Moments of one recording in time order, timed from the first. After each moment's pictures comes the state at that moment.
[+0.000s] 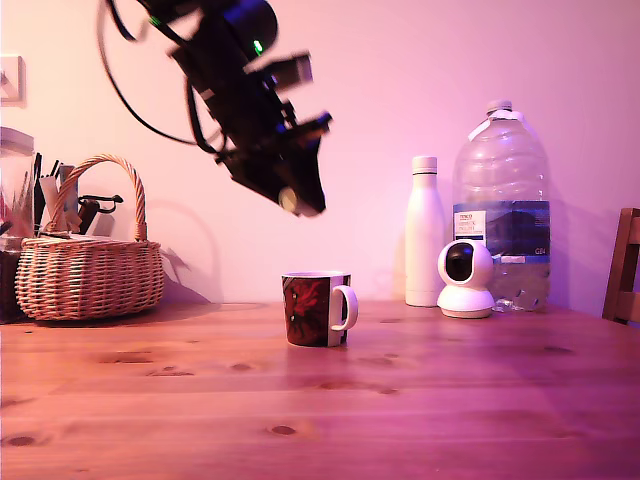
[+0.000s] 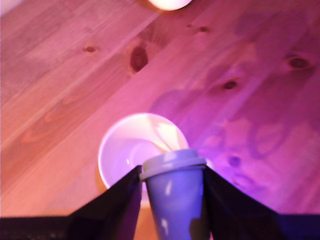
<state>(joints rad) -0.52 2.09 1.89 -0.68 0.21 0.19</state>
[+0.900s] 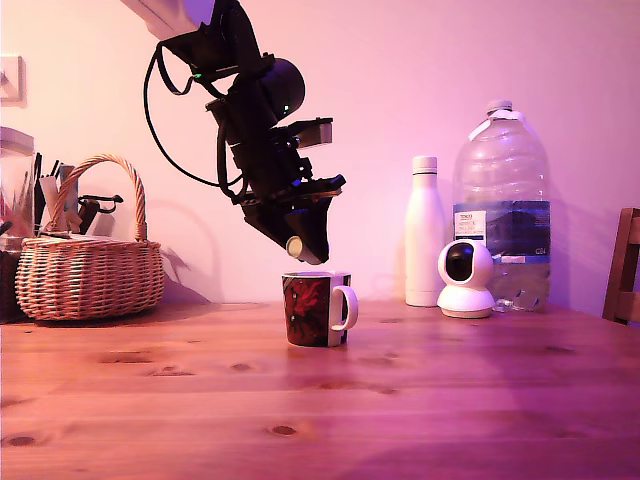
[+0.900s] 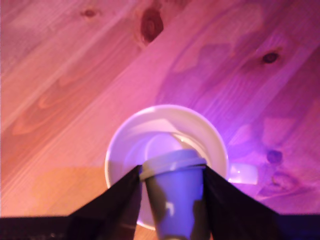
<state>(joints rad) -0.52 2.27 2.06 -0.79 0.15 0.23</state>
